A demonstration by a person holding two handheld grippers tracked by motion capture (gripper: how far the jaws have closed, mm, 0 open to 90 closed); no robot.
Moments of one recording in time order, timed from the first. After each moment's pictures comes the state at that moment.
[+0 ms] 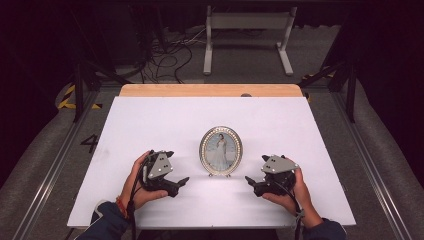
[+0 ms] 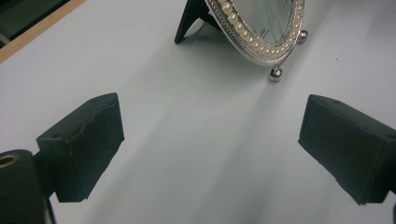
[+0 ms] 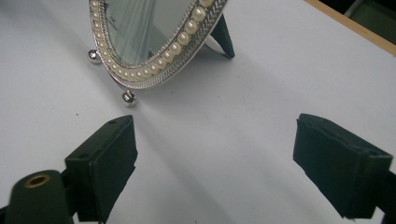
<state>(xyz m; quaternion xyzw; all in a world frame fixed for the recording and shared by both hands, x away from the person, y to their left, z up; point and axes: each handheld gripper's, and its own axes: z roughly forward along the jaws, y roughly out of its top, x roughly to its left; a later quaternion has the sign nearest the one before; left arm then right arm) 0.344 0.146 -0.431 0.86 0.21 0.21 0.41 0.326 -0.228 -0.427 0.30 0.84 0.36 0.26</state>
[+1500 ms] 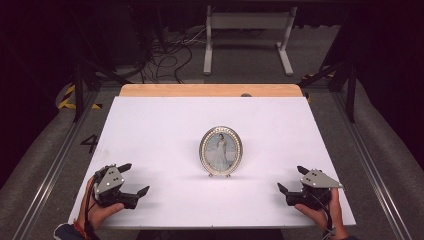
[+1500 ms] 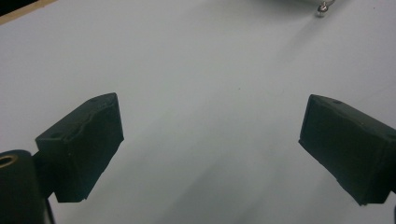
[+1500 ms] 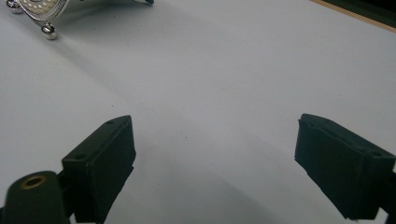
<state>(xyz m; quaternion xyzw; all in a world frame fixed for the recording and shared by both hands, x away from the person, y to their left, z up) 0.308 0.254 -0.452 0.83 0.30 0.21 0.43 0.292 -0.317 -0.451 0.38 0.79 0.38 0.30</state>
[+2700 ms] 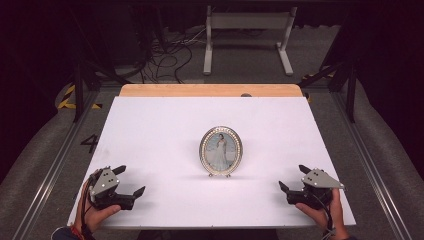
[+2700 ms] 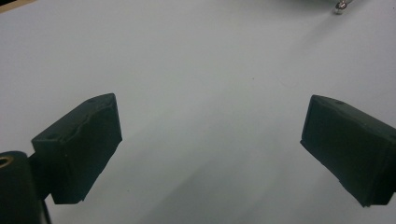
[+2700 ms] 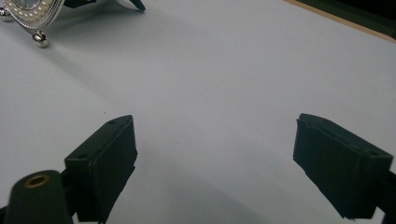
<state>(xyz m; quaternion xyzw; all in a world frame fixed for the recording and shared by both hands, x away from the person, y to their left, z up) 0.307 0.261 -0.458 0.82 0.32 0.22 0.43 0.292 -0.318 -0.447 0.39 0.78 0.38 0.31</state>
